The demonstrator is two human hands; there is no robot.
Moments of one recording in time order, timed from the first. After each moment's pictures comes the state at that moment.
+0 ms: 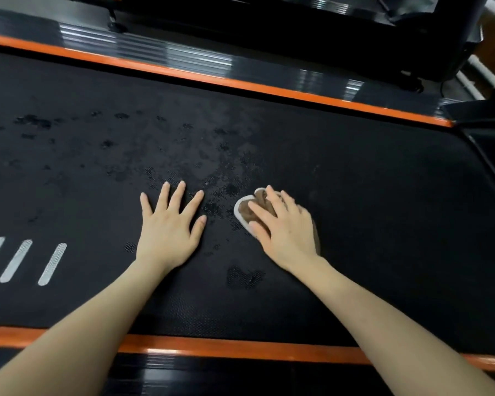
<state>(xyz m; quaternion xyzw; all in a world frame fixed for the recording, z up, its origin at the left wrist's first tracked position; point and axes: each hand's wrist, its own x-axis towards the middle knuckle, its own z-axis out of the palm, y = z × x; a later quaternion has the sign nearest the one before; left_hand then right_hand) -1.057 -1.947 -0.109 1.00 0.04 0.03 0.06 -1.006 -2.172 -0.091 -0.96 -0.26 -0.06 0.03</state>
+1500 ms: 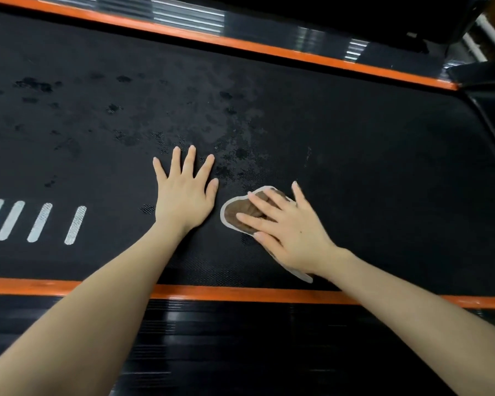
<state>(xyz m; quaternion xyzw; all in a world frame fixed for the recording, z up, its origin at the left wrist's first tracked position) -1.059 -1.950 -0.109 1.00 0.04 0.05 0.07 -1.071 -2.178 -0.067 -0.89 -0.45 -0.03 0.02</state>
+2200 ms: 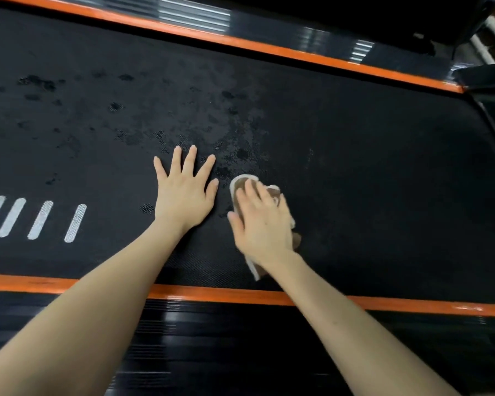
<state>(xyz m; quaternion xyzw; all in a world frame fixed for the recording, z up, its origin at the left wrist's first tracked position) -1.058 -1.950 -0.108 1.00 0.05 0.04 0.07 -1.077 -2.115 -0.079 -0.97 -0.23 0.01 0.02</state>
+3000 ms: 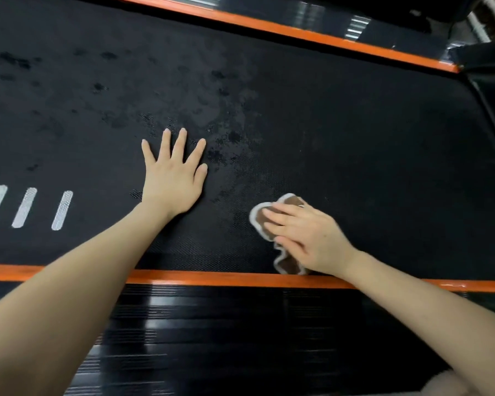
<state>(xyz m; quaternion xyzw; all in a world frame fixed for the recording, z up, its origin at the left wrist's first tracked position) -1.059 -1.943 -0.108 1.00 0.02 0.01 0.05 -1.087 -2.228 -0.074 -0.88 -0.45 0.02 0.10</state>
